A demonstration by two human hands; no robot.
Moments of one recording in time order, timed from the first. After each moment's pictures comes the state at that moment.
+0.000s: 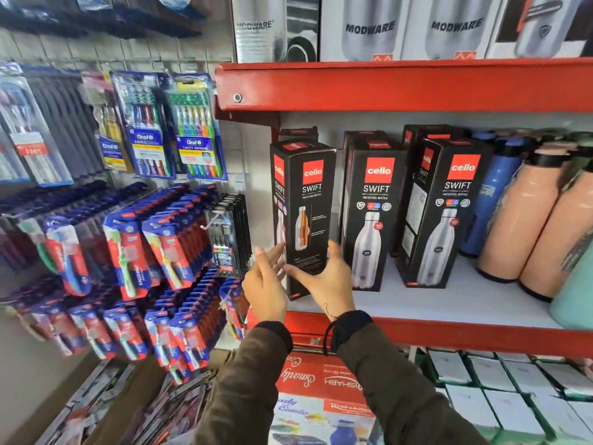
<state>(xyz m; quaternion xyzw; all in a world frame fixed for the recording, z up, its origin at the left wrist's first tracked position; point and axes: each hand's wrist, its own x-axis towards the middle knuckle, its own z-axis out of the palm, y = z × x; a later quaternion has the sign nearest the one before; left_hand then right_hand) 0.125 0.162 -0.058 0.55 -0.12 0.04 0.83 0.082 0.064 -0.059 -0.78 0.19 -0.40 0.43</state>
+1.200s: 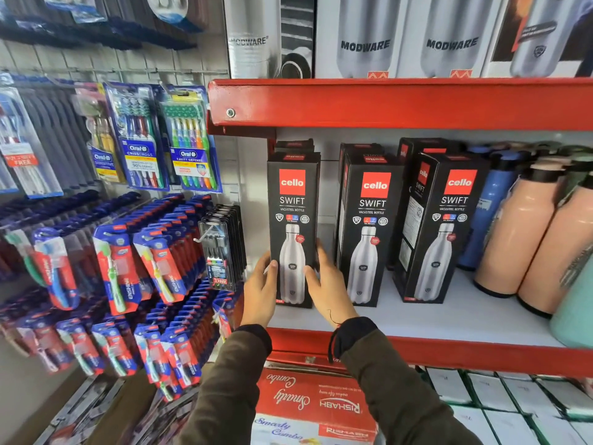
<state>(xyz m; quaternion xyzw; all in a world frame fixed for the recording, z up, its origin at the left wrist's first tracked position) 0.176 0.157 -0.071 0.69 -0.26 -0.01 0.68 0.092 0.038 -0.054 -0.84 0.12 -0.32 0.41</state>
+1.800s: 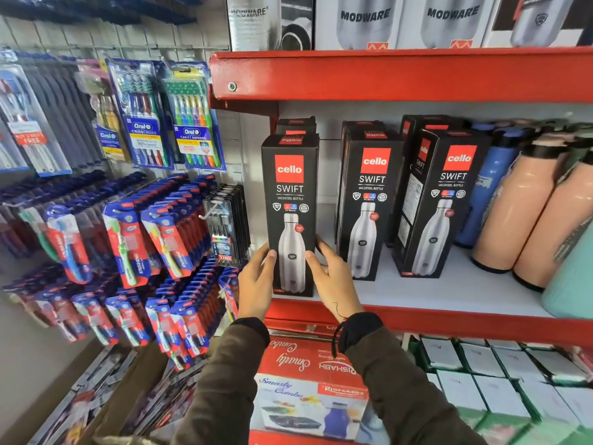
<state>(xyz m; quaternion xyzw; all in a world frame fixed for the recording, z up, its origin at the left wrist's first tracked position) 0.141 0.188 -0.079 0.67 -0.21 -0.03 0.71 0.056 0.061 -0.067 -0.80 0.15 -0.32 0.48</state>
